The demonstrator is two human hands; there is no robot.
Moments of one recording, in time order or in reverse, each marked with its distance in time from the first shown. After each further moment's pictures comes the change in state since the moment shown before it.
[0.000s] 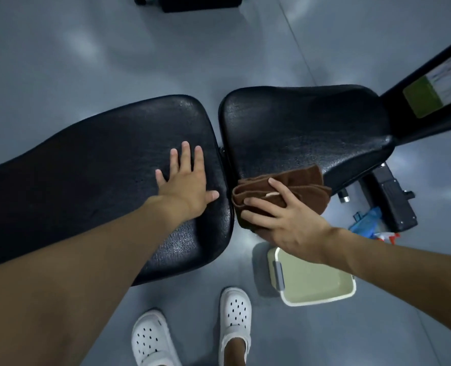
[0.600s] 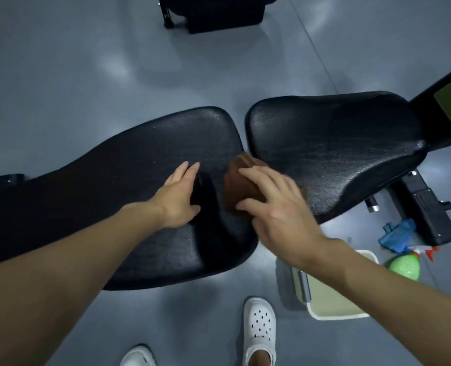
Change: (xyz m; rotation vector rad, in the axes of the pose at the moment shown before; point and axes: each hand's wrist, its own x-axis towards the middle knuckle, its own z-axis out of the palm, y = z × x) left_hand -0.027 -0.075 -0.027 -0.170 -0.081 0.045; right_hand 0.050 -0.030 -0.076 0.635 0.498 0.439
